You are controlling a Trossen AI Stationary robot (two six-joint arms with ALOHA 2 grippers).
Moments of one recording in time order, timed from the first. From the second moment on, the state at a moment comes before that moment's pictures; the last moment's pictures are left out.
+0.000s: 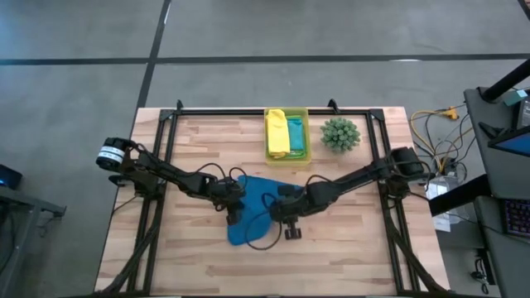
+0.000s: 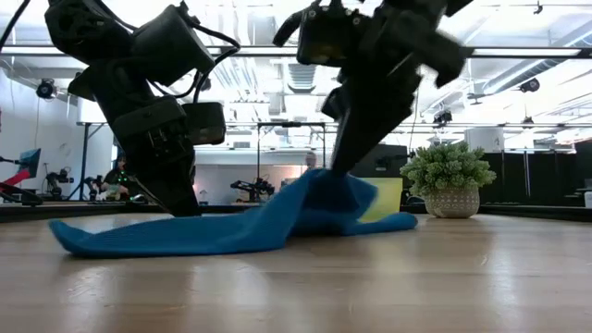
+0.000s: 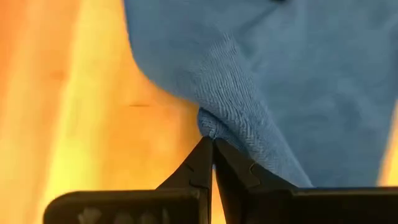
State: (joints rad) left arm -0.16 1.59 0.63 0.02 -0.01 -0.54; right arm 0.27 1.89 1.31 -0.52 0.07 0.11
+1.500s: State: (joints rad) left arm -0.16 1.43 0.65 0.04 -0.02 -0.45; right arm 0.64 1.74 1.22 -0.38 0.14 0.68
